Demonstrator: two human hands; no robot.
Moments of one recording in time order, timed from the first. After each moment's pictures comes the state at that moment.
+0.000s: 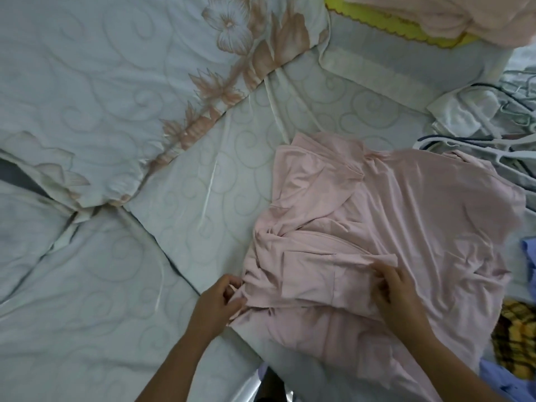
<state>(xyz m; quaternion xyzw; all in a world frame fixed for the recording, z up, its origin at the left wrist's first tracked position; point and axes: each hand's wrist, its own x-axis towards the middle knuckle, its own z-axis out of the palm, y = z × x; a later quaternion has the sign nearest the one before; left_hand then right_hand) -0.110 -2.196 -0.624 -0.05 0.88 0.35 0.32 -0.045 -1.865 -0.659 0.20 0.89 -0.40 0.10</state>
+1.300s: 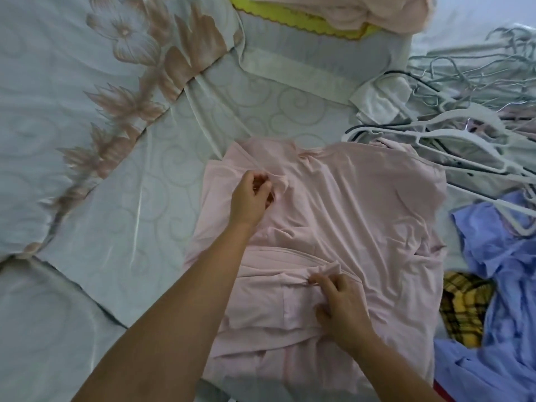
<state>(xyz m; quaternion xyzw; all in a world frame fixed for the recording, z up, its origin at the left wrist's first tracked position) -0.264 -1.979 -0.644 0.04 0.86 0.48 0.19 -0.035 -1.880 -0.672 0.18 0.90 -0.36 0.15</state>
